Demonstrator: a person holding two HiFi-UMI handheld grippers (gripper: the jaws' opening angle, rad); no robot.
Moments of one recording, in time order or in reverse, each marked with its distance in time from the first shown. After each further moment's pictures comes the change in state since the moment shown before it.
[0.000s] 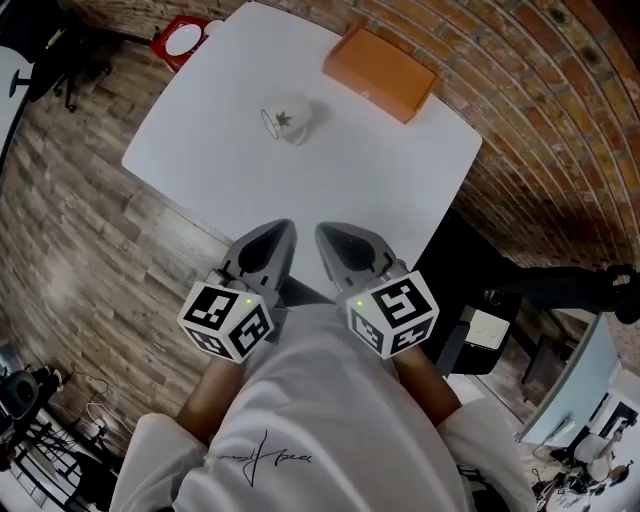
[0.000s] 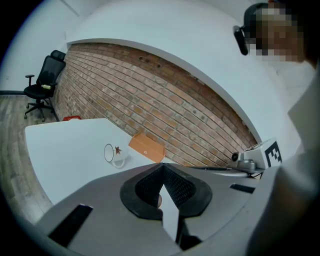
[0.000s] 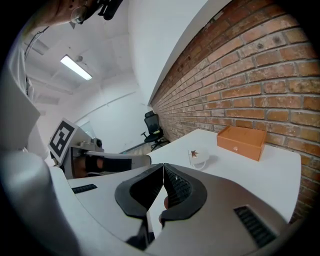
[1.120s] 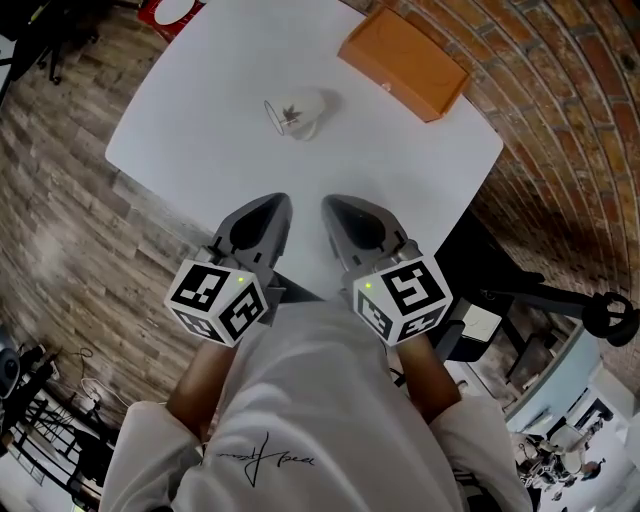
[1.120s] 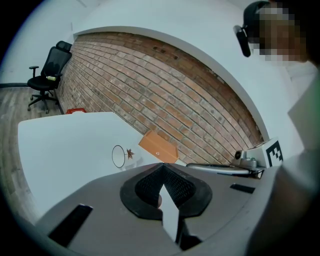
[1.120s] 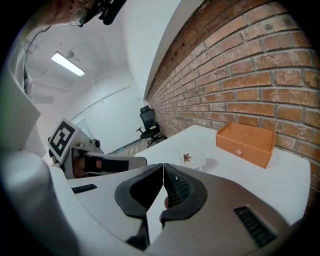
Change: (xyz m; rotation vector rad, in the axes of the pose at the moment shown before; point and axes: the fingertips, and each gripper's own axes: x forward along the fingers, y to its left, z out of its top) left arm 0.049 0.066 0.019 -0.078 0.056 0.041; right arm 0.066 -0.047 0.017 0.015 0.068 -0.022
